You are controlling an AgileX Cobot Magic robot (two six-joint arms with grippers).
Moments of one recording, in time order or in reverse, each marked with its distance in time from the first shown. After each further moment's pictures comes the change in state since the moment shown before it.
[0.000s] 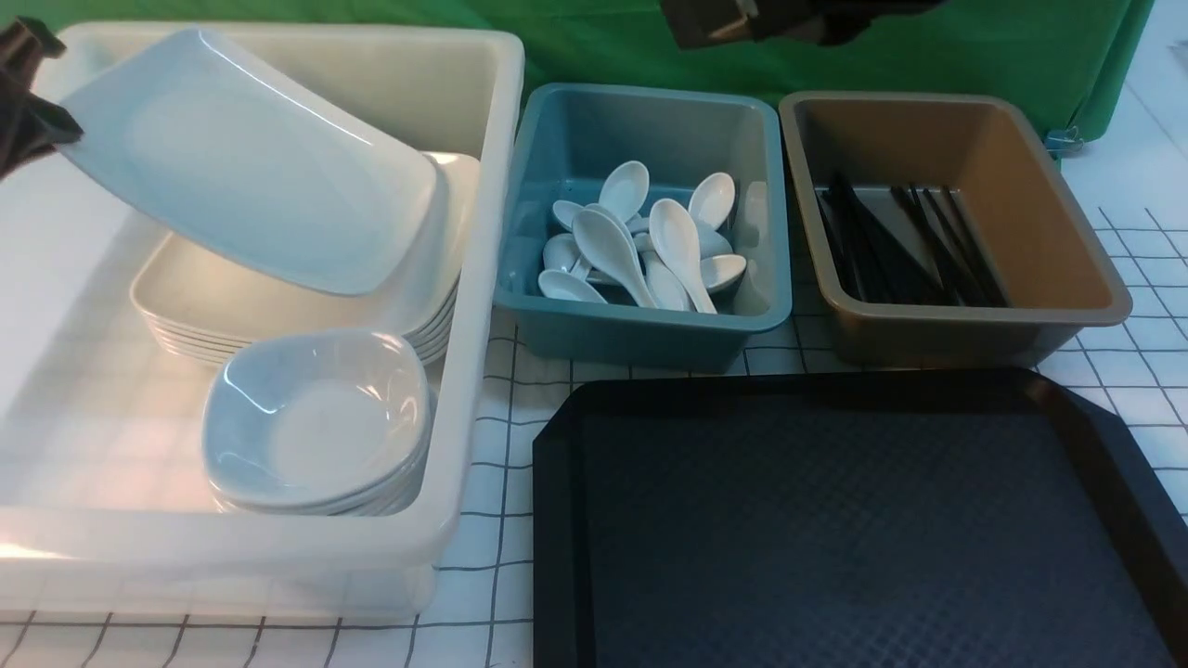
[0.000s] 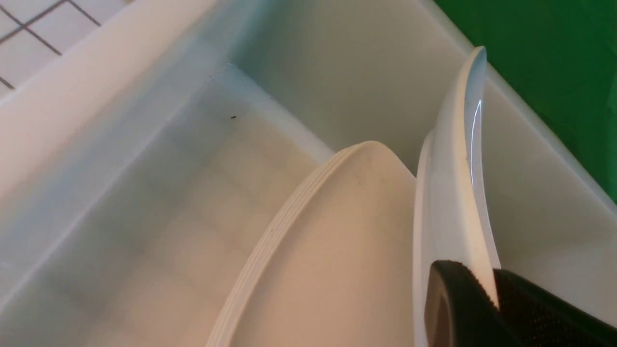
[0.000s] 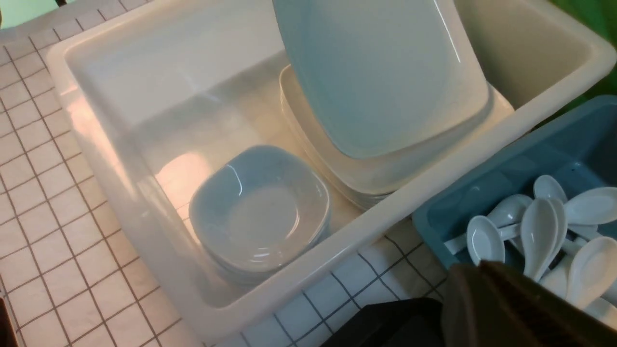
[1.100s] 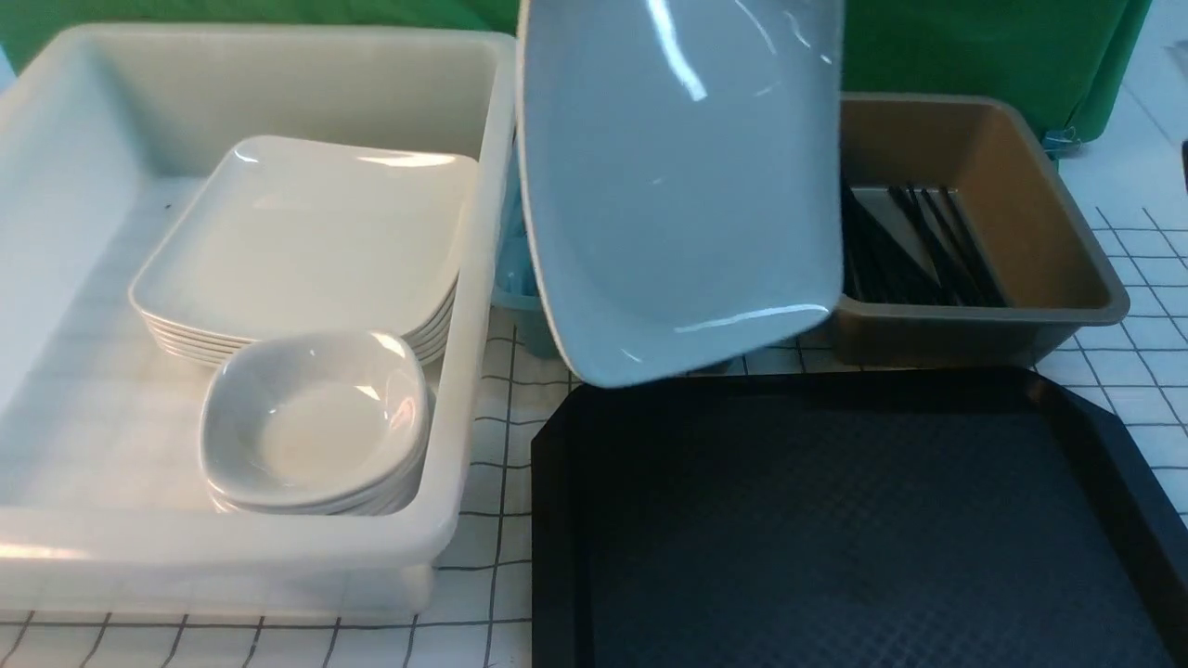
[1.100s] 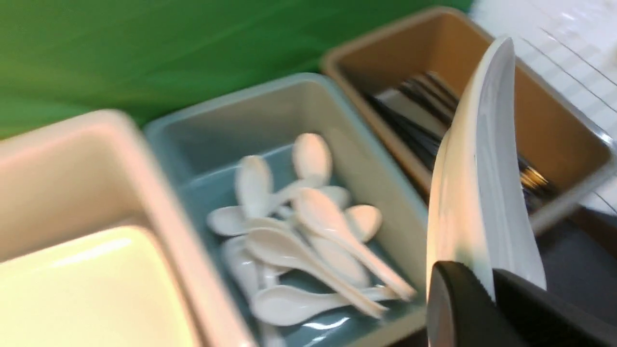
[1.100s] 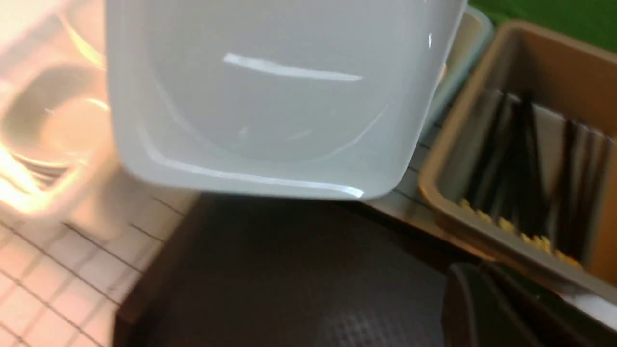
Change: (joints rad) right arm -0.326 -0.517 0.499 -0.067 -0.008 0.038; left arm -0.728 0.002 -0.707 0.926 0.609 -0.378
